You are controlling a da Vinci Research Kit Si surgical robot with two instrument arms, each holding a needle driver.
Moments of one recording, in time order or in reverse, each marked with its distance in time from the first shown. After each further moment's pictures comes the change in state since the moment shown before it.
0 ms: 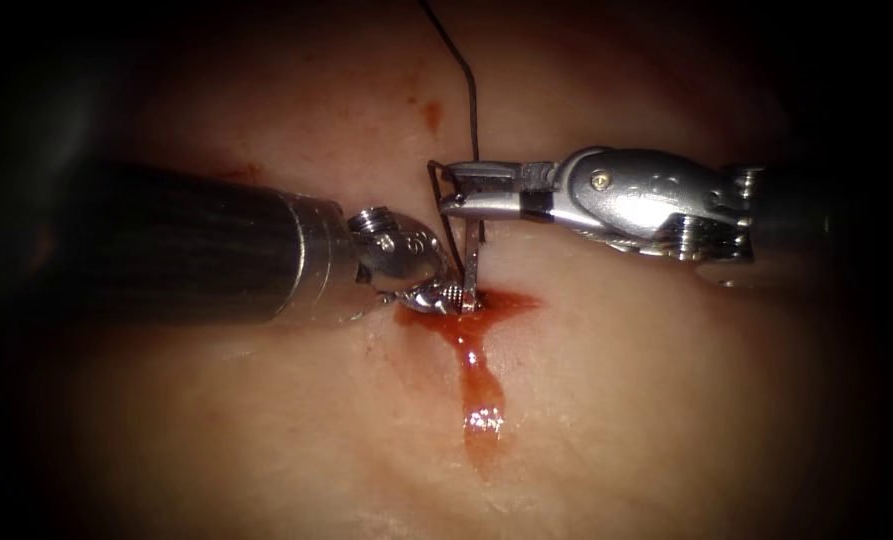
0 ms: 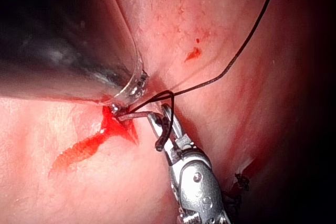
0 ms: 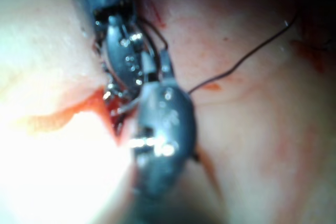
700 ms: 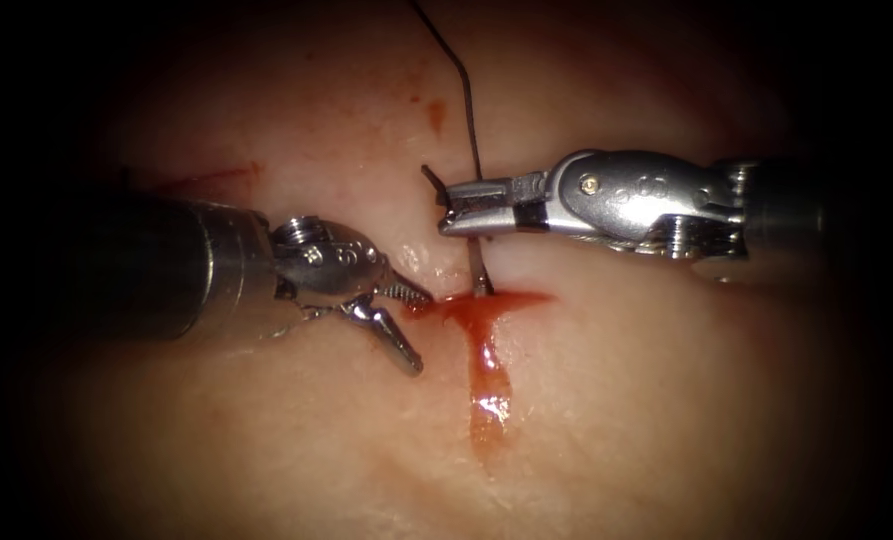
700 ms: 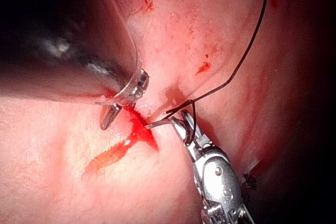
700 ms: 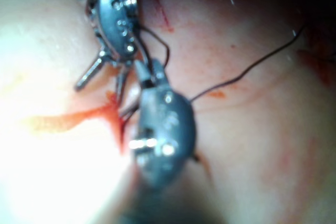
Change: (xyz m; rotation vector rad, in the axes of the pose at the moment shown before) right arm 0.000 0.003 -0.001 -0.108 -0.031 -0.022; left arm 0.000 0.006 -0.001 0.155 -0.038 0.012
